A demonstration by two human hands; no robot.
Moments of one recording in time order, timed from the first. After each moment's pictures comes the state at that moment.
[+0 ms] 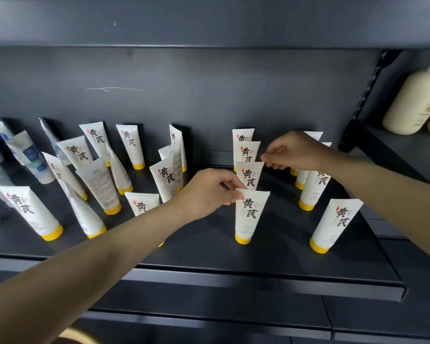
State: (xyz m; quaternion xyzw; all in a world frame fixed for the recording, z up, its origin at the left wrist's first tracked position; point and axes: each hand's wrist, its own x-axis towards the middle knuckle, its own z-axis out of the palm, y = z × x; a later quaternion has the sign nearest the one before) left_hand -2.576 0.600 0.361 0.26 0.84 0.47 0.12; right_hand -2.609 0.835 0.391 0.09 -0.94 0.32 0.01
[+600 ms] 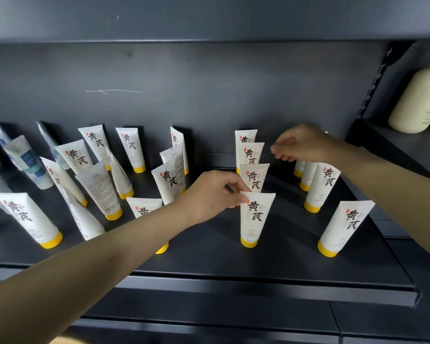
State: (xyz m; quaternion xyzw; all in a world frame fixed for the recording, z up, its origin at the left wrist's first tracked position) left_hand -2.582 0.598 0.361 0.28 0.84 0.45 0.12; right_hand -2.626 0.844 0.396 0.04 -0.95 0.31 0.02
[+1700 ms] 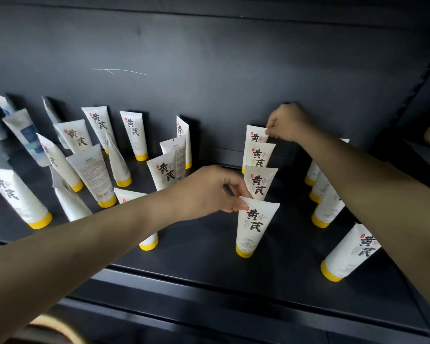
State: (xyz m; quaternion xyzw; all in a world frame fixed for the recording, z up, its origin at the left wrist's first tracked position) left_hand -2.588 0.601 0.371 0.27 0.84 0.44 0.17; right_hand -2.739 0.830 0.387 0.06 -0.99 0.10 0.12
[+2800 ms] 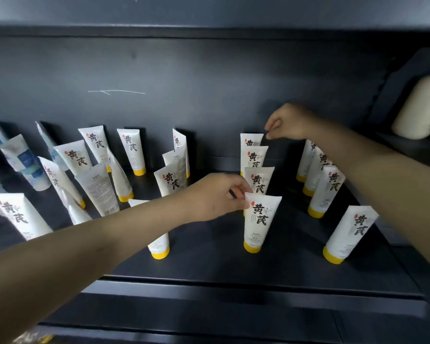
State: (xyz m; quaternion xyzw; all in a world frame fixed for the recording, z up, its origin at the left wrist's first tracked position) left_hand -2.592 0.590 0.365 0.34 0.86 0.34 0.14; right_hand -2.680 0.824 0.423 0.02 -0.98 0.15 0.08
